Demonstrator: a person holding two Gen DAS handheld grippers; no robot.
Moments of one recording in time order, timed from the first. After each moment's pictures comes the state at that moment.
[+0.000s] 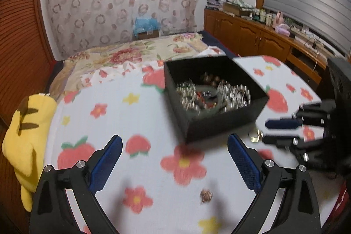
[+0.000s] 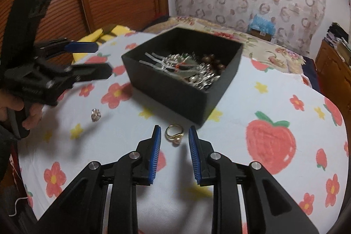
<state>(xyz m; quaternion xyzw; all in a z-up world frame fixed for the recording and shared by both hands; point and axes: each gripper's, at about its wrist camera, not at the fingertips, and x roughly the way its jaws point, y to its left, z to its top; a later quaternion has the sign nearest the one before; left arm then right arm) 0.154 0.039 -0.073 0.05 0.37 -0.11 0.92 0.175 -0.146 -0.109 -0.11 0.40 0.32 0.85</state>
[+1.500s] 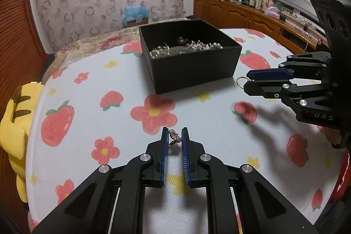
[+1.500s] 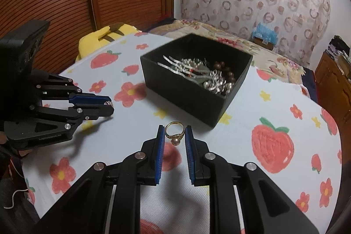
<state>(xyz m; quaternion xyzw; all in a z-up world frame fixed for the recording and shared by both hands) 0.113 0.015 -0.098 0.07 0.40 -0.14 0.90 0.154 -0.142 -0.086 -0.13 0.37 0.32 0.86</state>
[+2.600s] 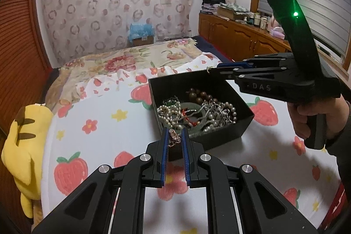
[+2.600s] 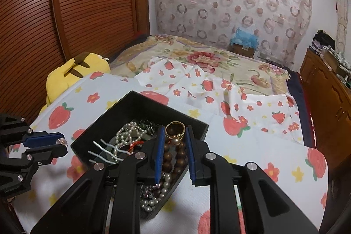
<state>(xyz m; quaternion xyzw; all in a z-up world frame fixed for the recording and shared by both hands) 0.169 0.012 -0.049 0.05 0.35 -0.13 0.92 0.283 -0.138 -0.051 -0.09 0.35 0.26 0.89</state>
